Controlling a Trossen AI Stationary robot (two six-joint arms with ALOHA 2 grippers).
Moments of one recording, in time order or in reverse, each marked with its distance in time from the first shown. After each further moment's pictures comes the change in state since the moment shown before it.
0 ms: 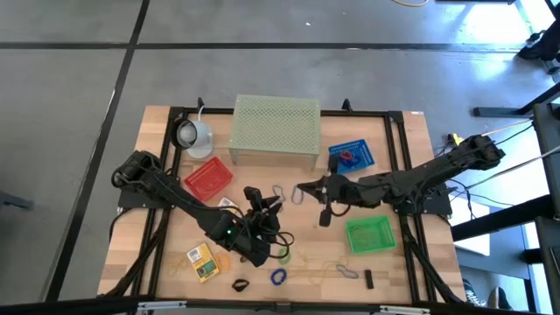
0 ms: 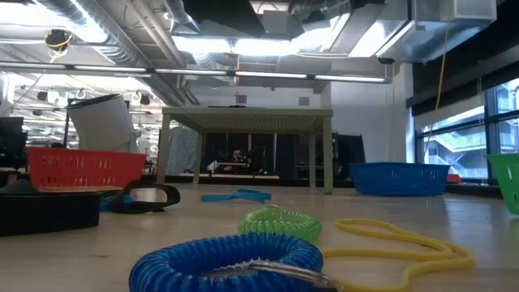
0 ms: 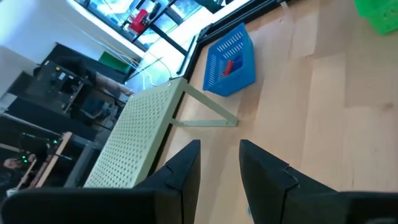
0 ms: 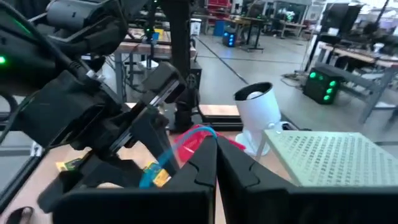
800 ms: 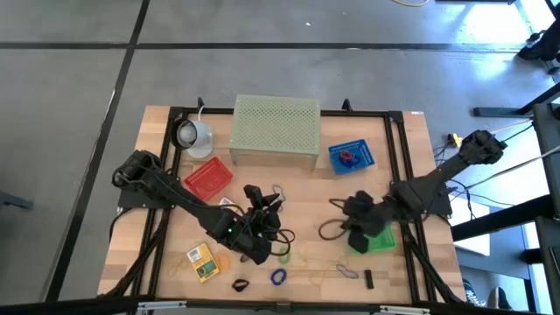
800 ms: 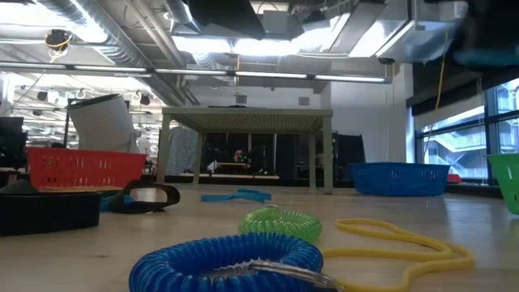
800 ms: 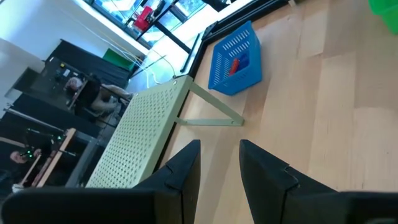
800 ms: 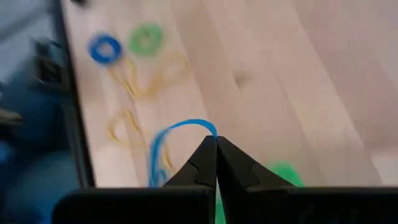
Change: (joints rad) left arm 0.016 0.000 0.000 0.000 -0.004 -0.007; right arm 0.244 -0.089 0.000 -0.989 -0.321 0.973
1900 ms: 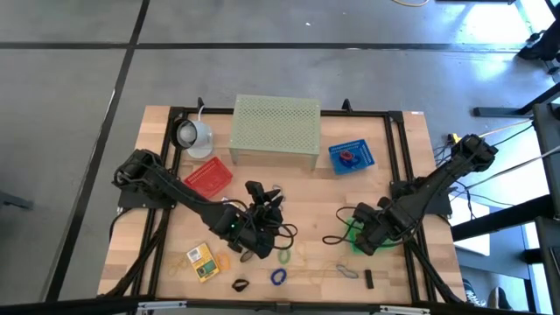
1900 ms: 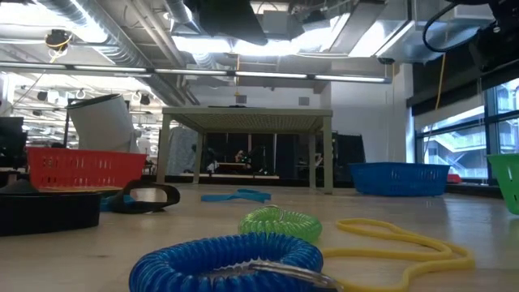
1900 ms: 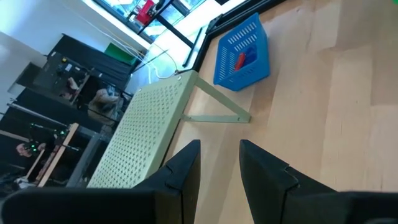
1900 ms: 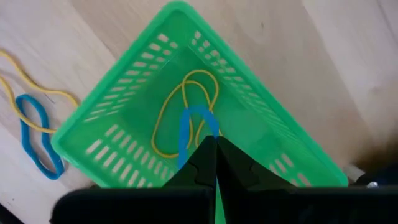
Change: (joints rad) left arm 0.032 0.000 0.000 0.000 0.017 0.016; right arm 0.087 0.165 0.001 -0.344 -0.154 0.365
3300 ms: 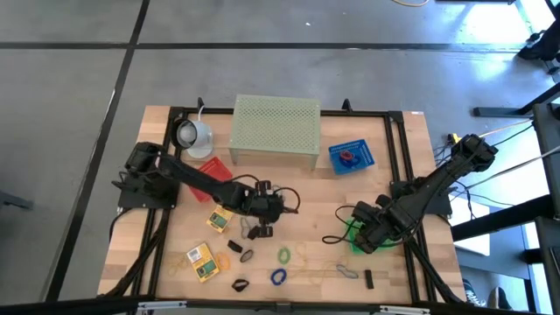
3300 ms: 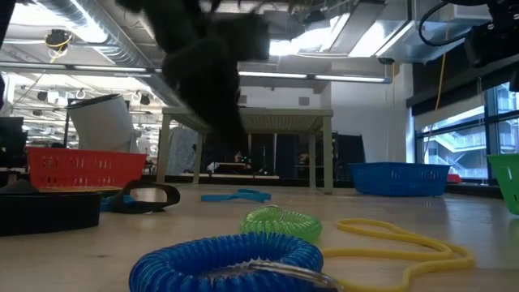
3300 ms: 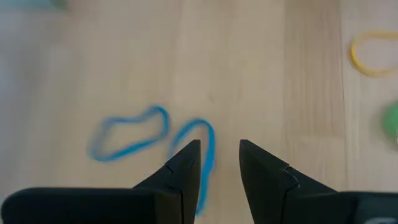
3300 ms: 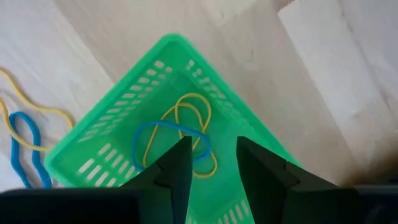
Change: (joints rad) left arm 0.231 0.000 -0.231 0.152 0.907 -0.132; right arm 0.000 0.000 0.000 -0.002 0.088 -0.037
